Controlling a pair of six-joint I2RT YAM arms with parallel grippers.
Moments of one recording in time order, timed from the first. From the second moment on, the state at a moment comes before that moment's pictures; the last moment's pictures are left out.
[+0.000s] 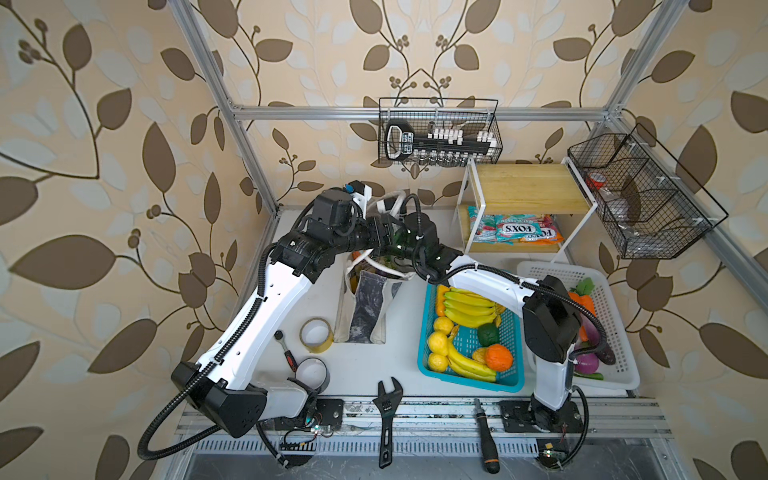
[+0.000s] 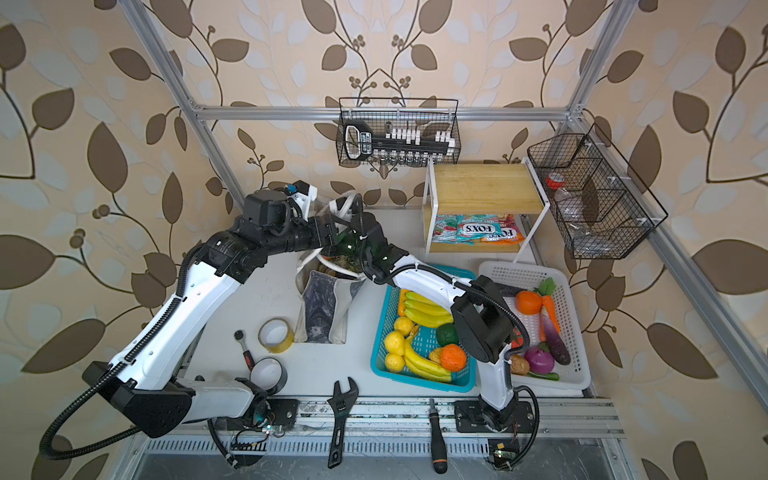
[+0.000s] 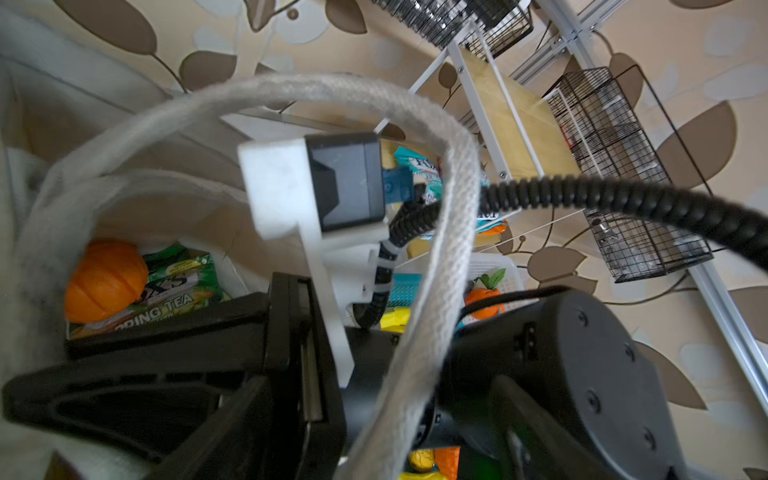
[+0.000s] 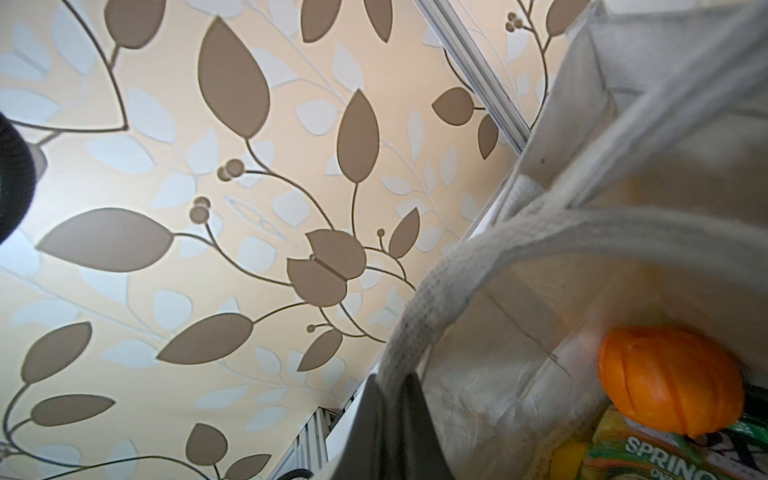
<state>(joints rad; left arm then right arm) -0.46 1.31 1.55 -0.76 0.27 -0.57 0.76 1.94 1.54 0.29 -0.34 0.73</state>
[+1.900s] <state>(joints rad) -0.15 1.41 1.44 -0.67 0.49 -0.56 0.78 1.87 1.47 0.28 -0.35 0.60</state>
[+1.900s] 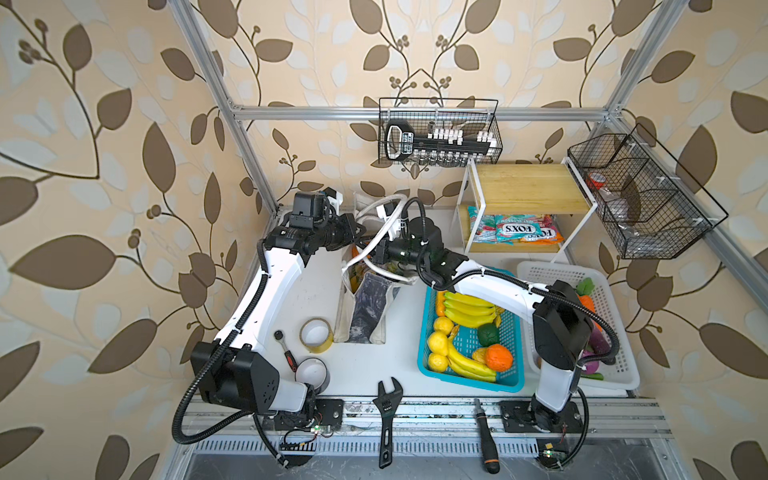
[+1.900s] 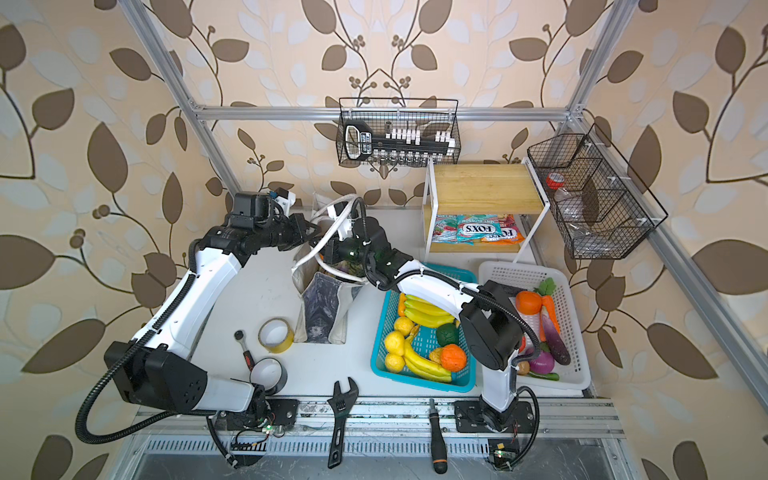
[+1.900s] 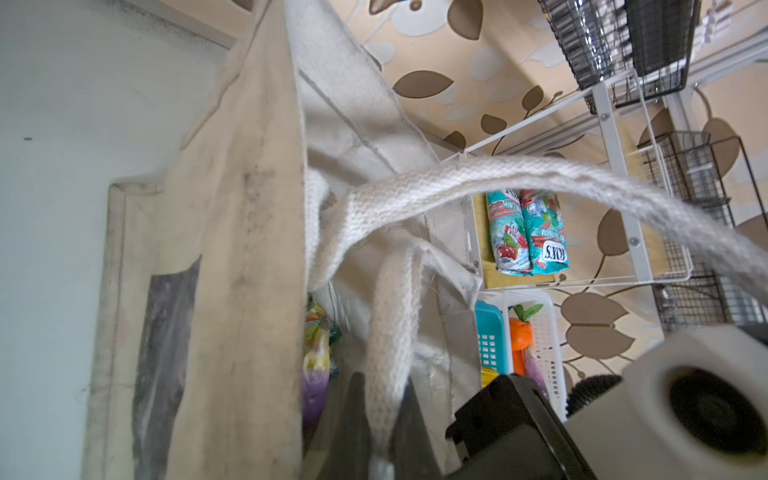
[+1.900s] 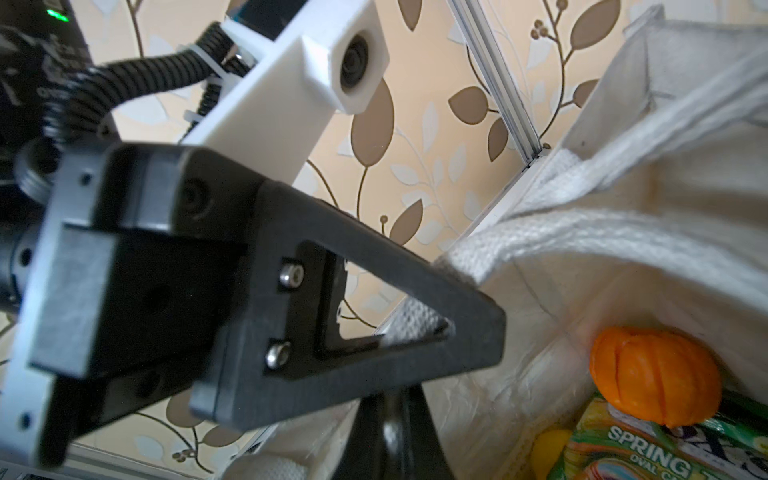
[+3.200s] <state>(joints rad) -0.16 1.26 1.41 -0.64 0.30 -0.63 0.63 1.72 1.67 -0.75 -0.14 0.22</state>
